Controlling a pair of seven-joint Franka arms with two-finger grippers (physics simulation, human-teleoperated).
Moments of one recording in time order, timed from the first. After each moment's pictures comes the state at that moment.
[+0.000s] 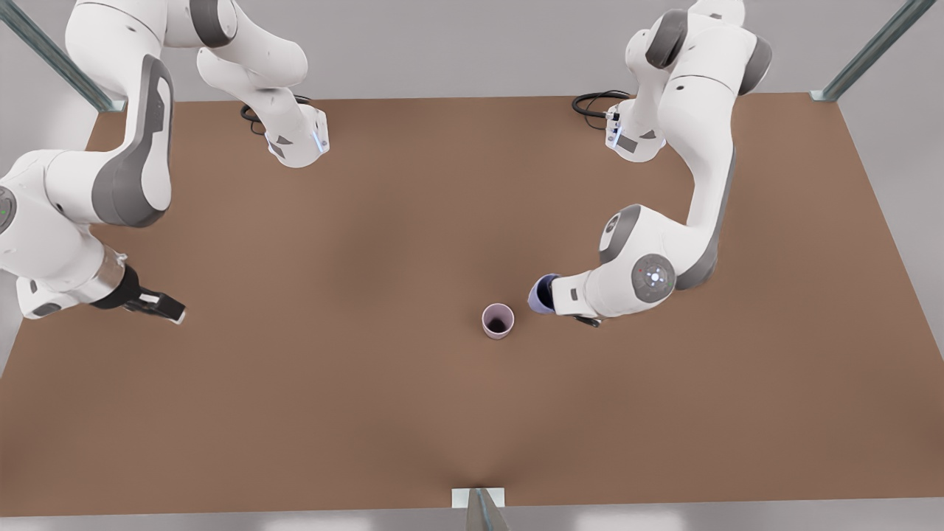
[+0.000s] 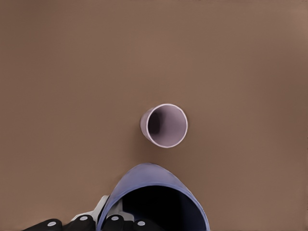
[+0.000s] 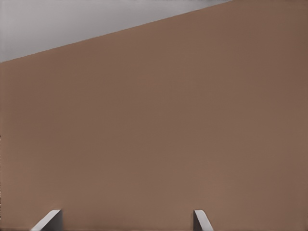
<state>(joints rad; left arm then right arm) -0.33 0.58 -0.13 -1.34 -0.22 1.82 0.27 0.05 0.29 -0.10 -1.36 0.02 1.70 0.20</state>
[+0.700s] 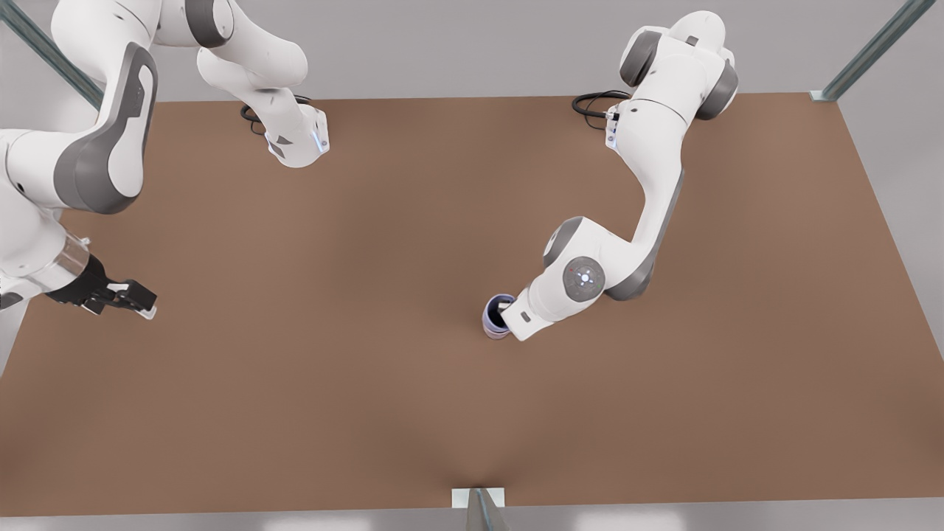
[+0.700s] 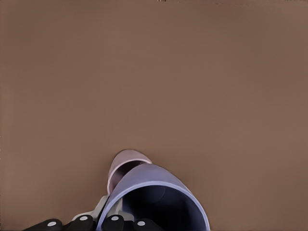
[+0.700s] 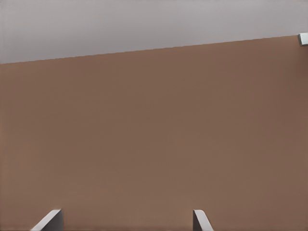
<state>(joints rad) -0.44 0.71 -0.13 -1.23 -0.17 1.96 -0.36 0.02 0.29 -0.12 -1.29 0.02 1.69 0.01</state>
